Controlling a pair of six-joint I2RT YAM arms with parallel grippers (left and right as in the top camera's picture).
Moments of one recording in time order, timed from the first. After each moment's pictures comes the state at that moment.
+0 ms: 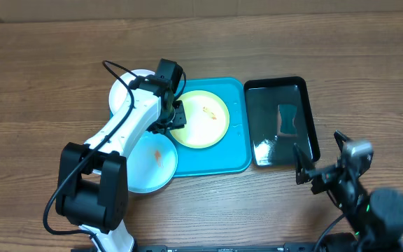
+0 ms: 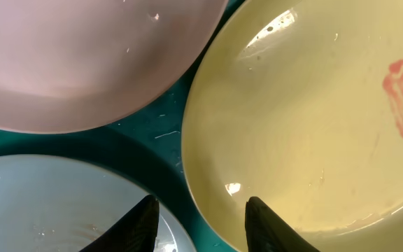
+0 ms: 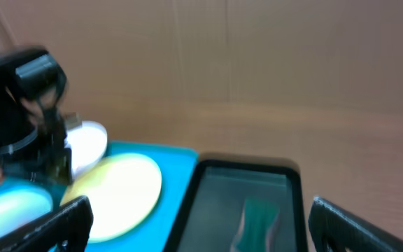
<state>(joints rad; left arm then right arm) -0.30 1.87 1.35 -0.92 -0.02 -0.52 0.12 0.30 0.51 -0.43 -0.22 0.07</state>
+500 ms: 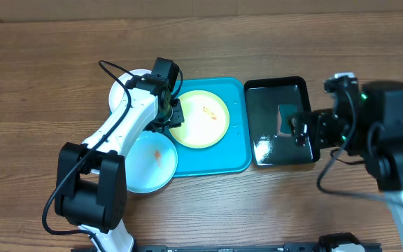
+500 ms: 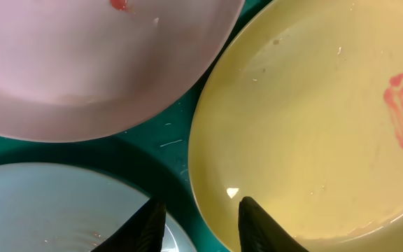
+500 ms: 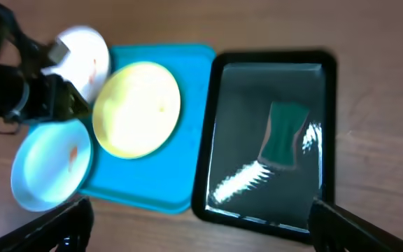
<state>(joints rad) -0.28 1.87 1.35 -0.91 -0.01 -0.52 0.12 1.11 1.28 -1.06 -0.30 0.10</state>
